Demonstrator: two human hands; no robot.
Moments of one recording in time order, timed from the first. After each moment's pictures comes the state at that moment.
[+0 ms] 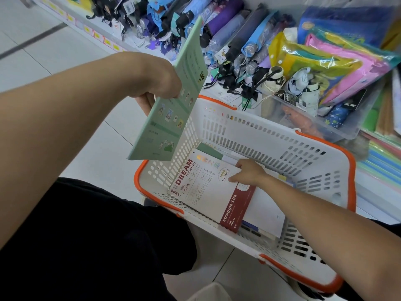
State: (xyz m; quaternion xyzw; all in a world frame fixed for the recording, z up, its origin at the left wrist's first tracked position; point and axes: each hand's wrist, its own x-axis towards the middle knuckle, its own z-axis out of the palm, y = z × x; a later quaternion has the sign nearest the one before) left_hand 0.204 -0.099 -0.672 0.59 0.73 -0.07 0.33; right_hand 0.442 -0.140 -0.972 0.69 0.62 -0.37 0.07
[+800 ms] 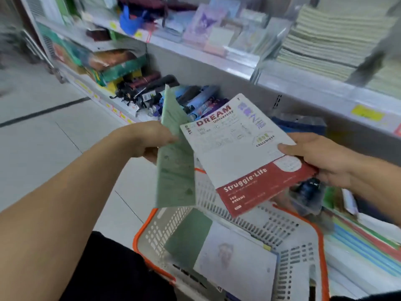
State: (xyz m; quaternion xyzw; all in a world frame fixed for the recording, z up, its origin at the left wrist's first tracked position) left_hand 0.166 -0.101 -0.611 0.52 0.69 0.18 0.47; right_hand 0.499 -0.119 -0.612 0.59 0.55 -0.52 -0.27
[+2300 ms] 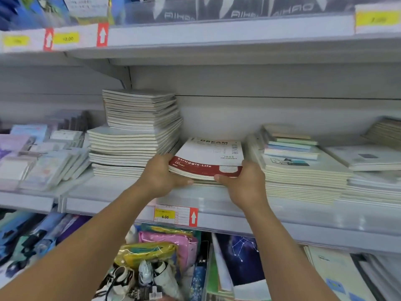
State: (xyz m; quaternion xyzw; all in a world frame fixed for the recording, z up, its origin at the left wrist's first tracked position) left_hand 0.574 0.013 -0.508 0.82 0.41 0.29 0.29; right_hand 0.740 -0.094 -0.528 0.72 0.40 -0.09 -0.55
